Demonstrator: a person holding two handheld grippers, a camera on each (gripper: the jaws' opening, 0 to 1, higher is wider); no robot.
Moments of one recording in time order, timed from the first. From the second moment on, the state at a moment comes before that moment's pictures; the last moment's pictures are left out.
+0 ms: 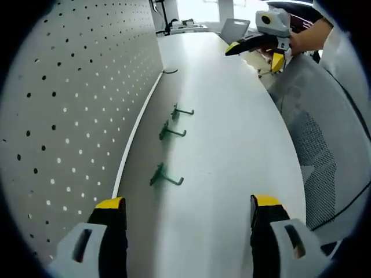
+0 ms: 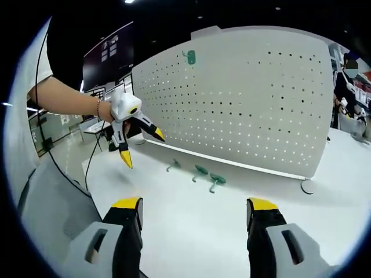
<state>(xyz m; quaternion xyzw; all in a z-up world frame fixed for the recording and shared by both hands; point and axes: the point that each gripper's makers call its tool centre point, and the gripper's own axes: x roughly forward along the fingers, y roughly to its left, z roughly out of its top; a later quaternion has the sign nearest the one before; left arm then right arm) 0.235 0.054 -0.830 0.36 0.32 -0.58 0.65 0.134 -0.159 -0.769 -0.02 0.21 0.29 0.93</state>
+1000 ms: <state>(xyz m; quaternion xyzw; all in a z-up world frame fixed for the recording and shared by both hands) 0.259 0.040 -0.846 0.40 0.33 -0.61 0.60 0.133 -0.155 -0.773 -0.03 0.22 0.30 0.93</state>
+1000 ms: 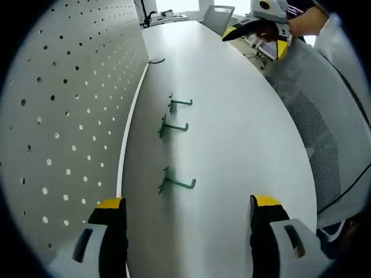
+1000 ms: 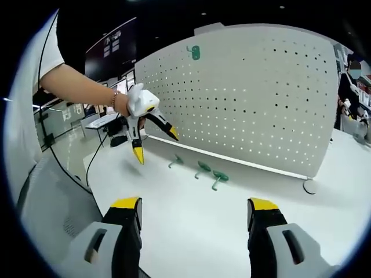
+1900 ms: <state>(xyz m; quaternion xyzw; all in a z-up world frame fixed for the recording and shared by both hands) 0.253 0.031 -0.876 0.44 0.35 -0.64 0.52 0.134 -0.157 -0.773 -0.03 0.22 0.29 0.93</state>
